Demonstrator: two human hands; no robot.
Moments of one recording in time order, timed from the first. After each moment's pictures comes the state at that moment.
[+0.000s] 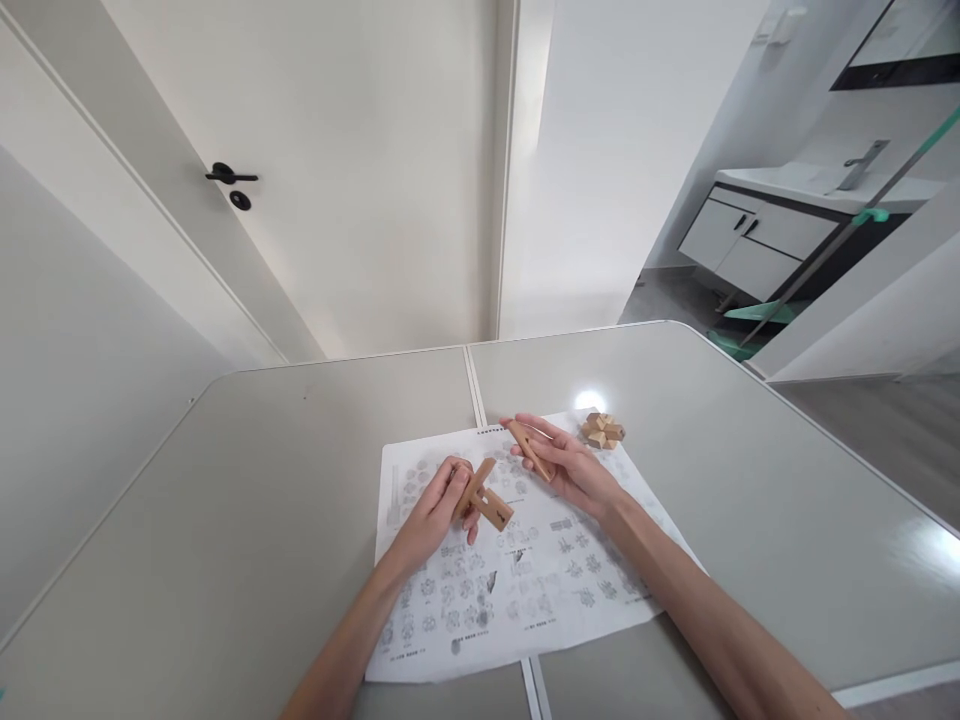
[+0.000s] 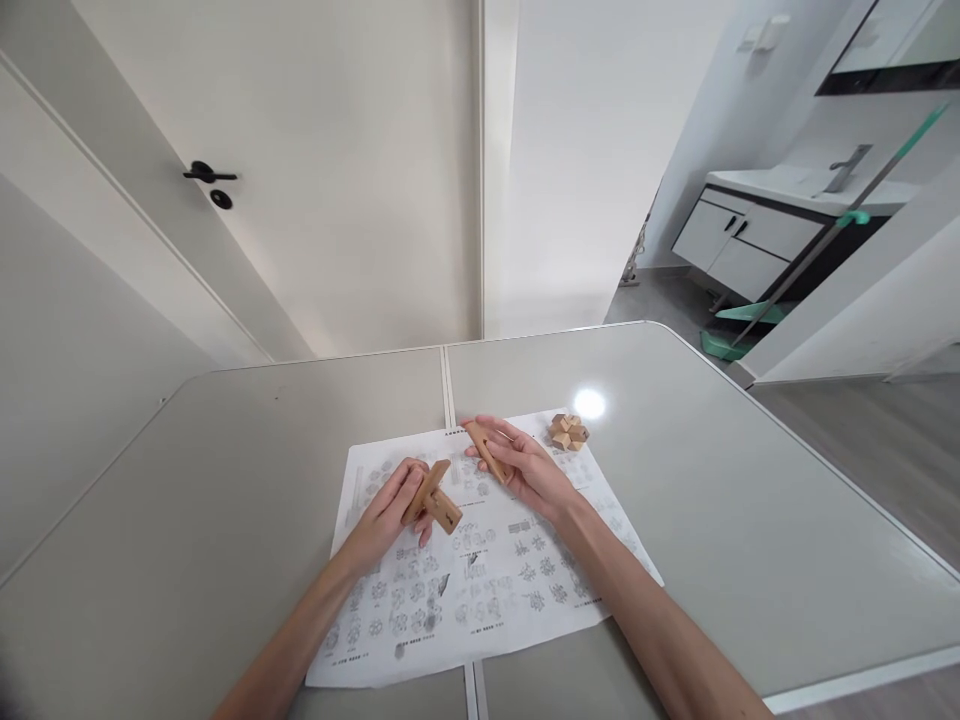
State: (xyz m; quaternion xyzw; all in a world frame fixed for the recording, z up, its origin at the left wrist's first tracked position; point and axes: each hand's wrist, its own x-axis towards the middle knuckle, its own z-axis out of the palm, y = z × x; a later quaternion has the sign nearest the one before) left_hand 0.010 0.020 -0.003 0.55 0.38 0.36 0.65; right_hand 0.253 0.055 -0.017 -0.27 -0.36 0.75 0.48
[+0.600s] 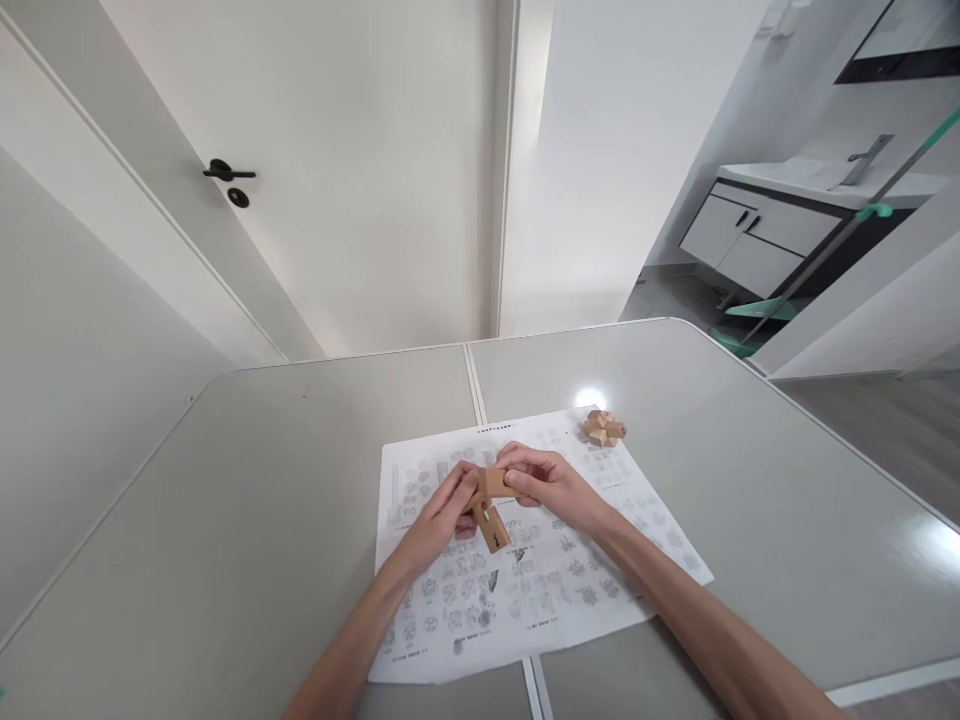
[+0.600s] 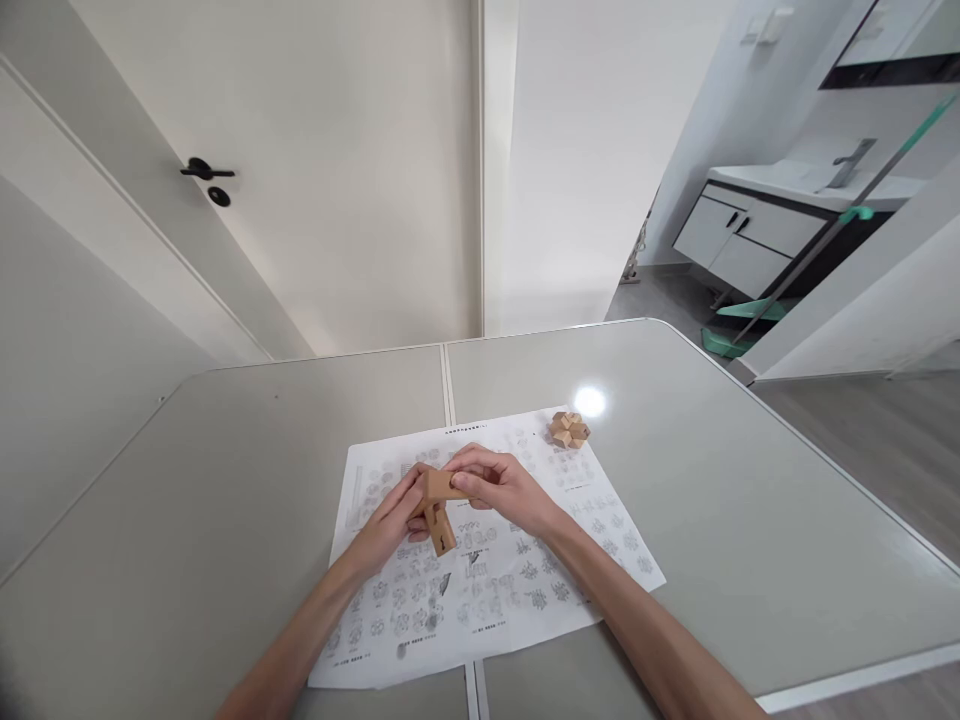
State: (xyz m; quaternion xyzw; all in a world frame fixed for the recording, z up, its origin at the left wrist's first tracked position) left_hand 0.010 0.016 -0.014 0.47 0.40 0.32 0.72; right_hand 0.230 0.035 -0.010 -0.28 -0.54 0.68 0.41
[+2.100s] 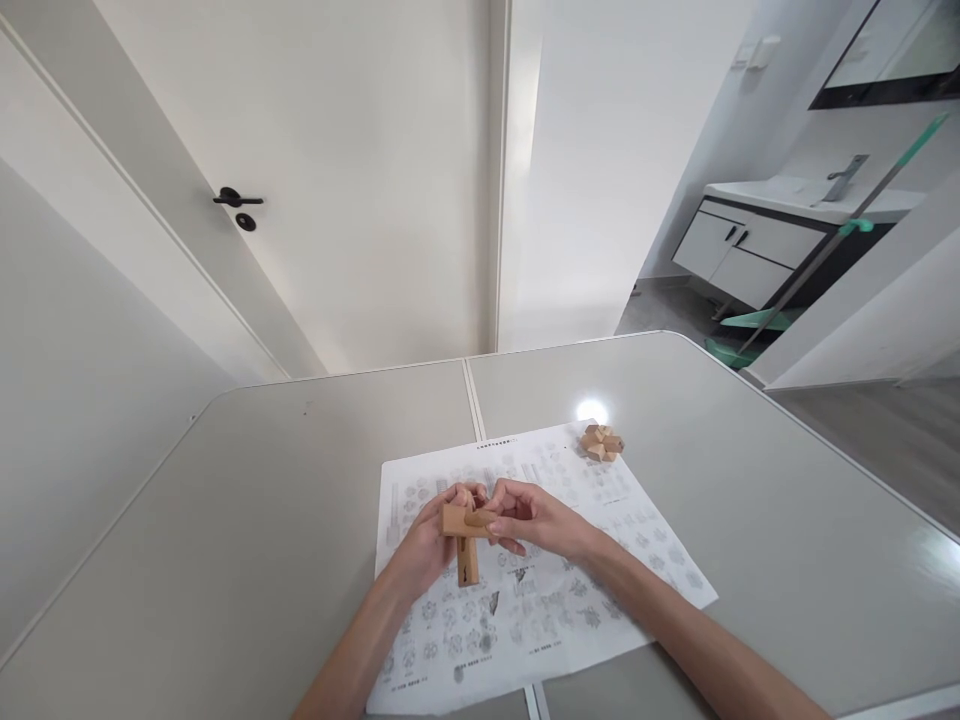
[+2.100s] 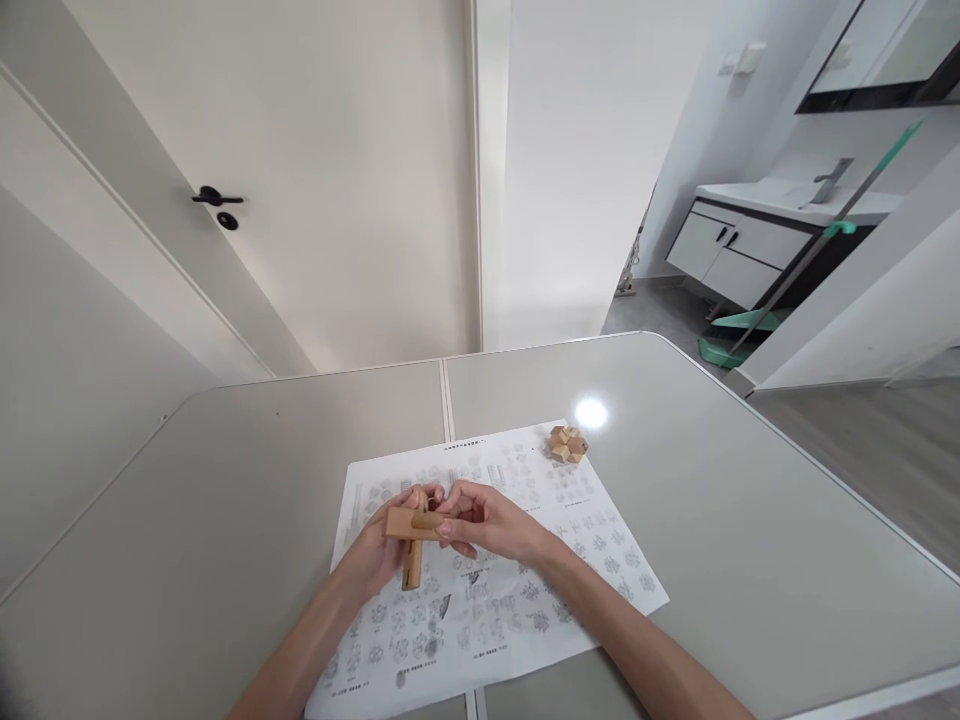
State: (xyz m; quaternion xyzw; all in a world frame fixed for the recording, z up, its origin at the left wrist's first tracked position) left_hand 0.007 0.018 -0.004 0.41 0.36 0.39 0.74; right_hand 0.214 0.030 -0.022 -0.24 -0.55 0.73 0.34
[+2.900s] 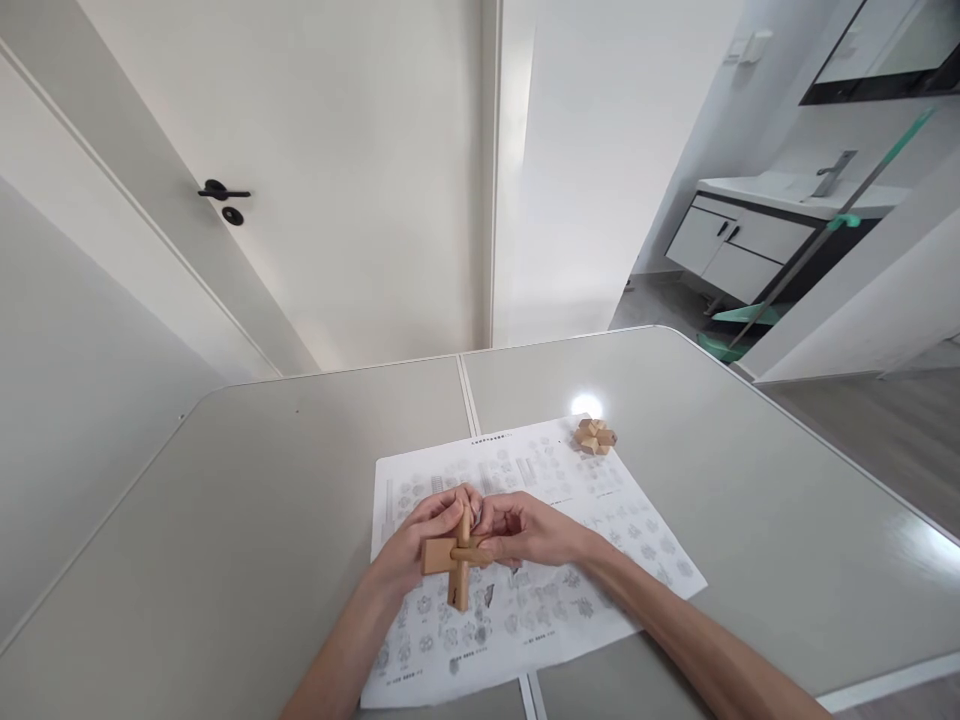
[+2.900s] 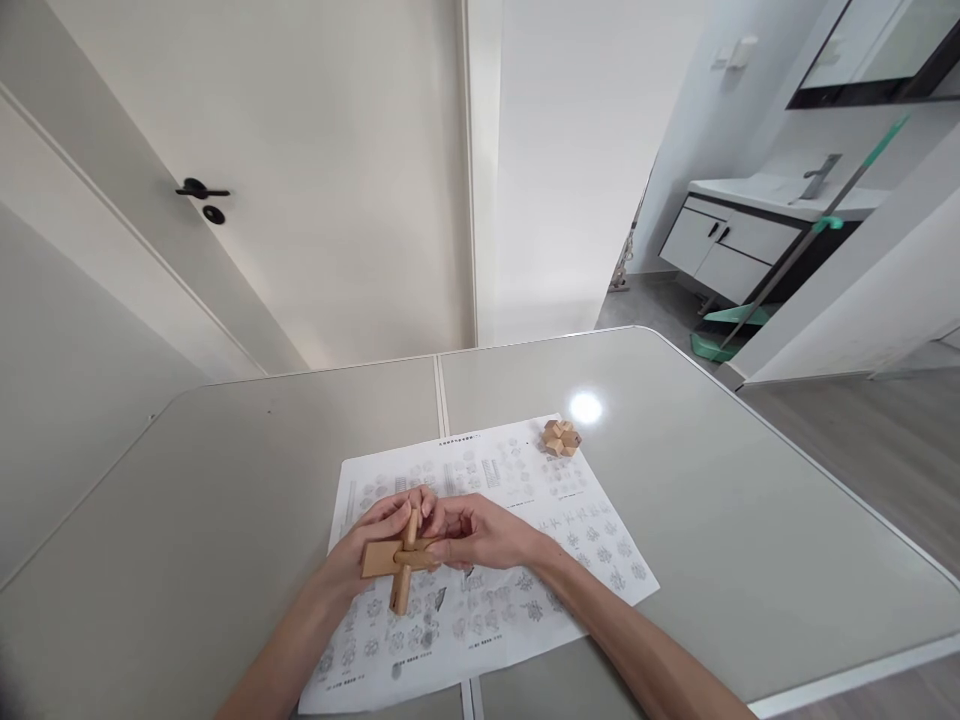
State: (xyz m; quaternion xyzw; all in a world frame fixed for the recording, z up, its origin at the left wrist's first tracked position) left_hand 0.000 0.021 0.006 0.44 0.29 0.31 0.79; right_hand 0.211 0.024 -0.025 -0.18 -0.55 0.76 0.30
